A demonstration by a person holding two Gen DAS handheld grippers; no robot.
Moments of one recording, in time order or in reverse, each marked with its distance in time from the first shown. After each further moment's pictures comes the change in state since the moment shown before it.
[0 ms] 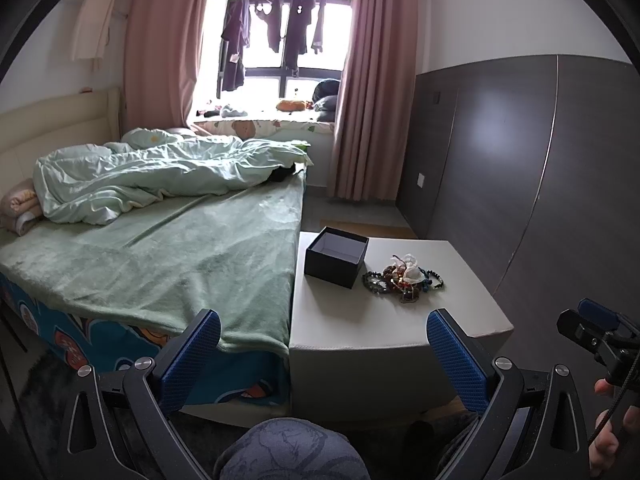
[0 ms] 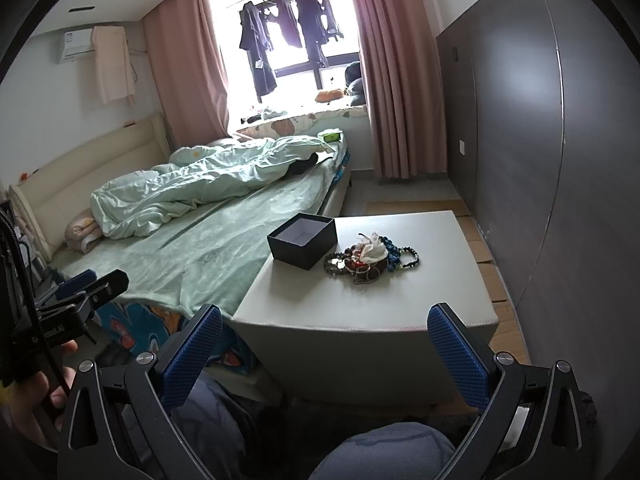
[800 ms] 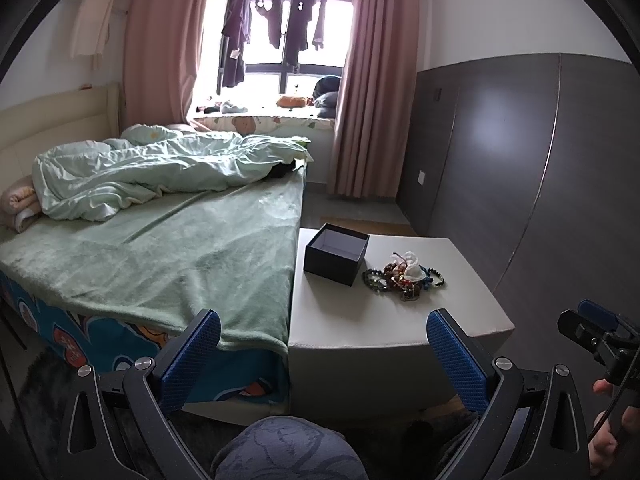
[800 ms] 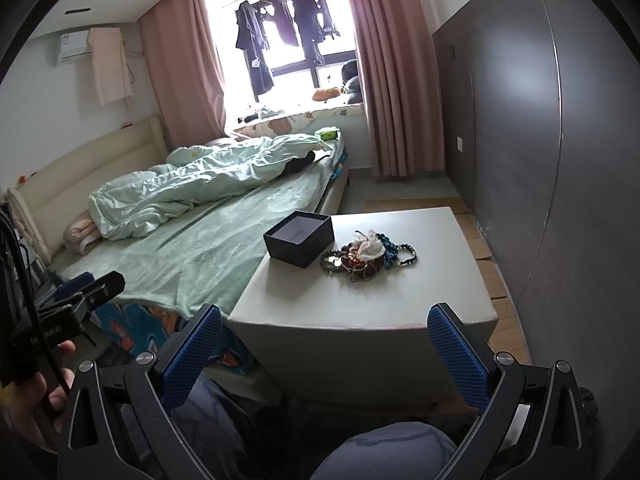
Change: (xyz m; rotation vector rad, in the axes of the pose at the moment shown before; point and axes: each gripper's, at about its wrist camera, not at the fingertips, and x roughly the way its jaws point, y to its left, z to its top) left arm 0.003 0.000 0.000 -0.004 0.010 -0.001; right arm 0.001 -0.003 0.000 0.011 0.003 -0.003
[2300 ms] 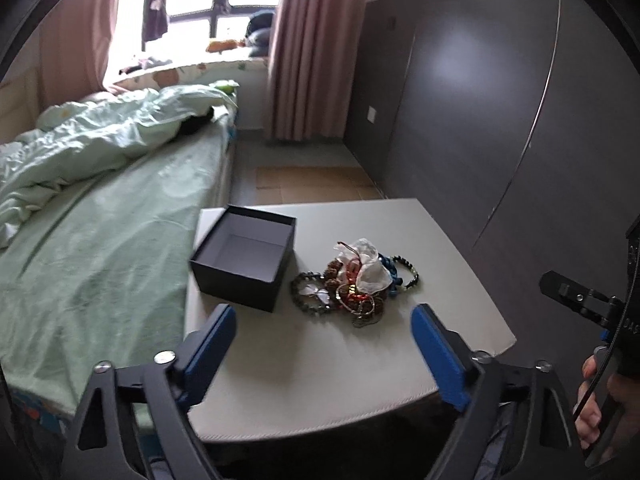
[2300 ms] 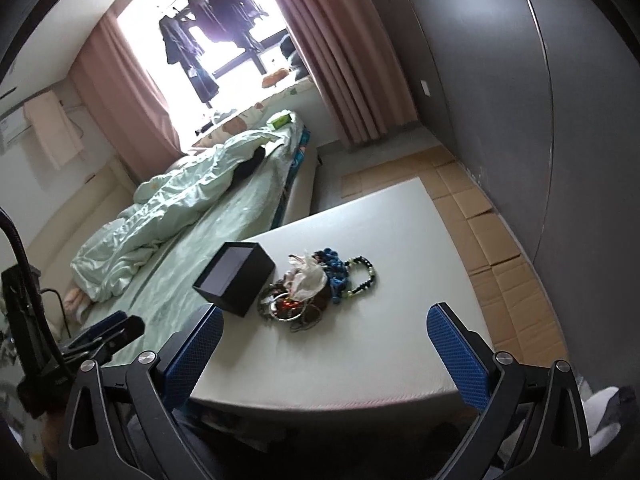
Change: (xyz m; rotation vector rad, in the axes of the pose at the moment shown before) left arm 0.199 -0.071 0.057 0.096 0.262 -0.197; right arm 0.136 -0.140 0.052 0.287 0.105 0.031
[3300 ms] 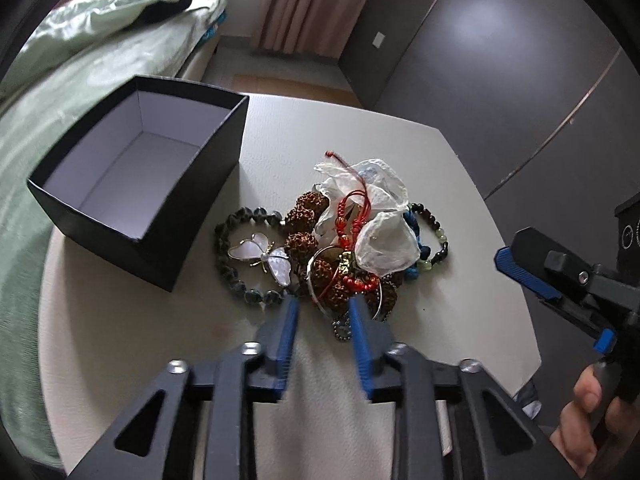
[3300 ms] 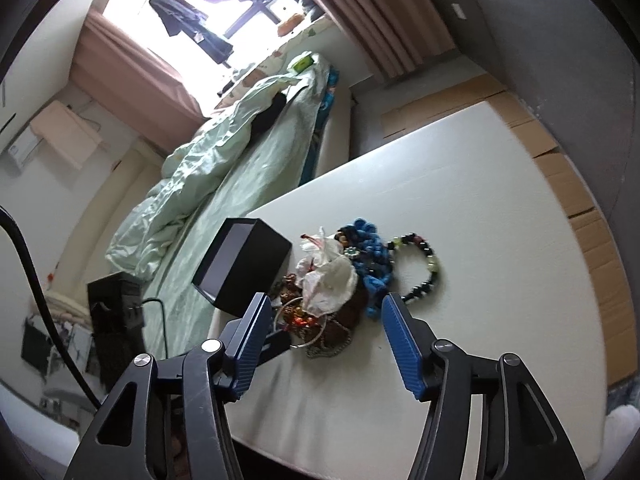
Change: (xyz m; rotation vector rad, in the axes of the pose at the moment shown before) left arm 0.158 0.004 -0.012 -0.163 0.279 -0.121; right arm 0.137 -0.019 0.018 0.082 0.220 0.216
